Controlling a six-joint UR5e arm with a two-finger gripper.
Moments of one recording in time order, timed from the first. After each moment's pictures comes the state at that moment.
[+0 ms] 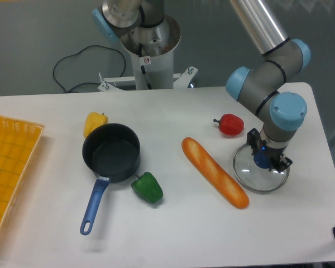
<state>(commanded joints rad) 2.78 -2.13 -1.57 -1.00 1.63 1.61</state>
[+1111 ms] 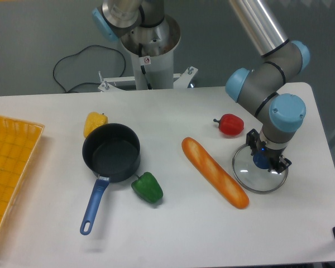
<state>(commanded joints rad) 2.78 -2.14 -1.57 -1.00 1.63 1.61</state>
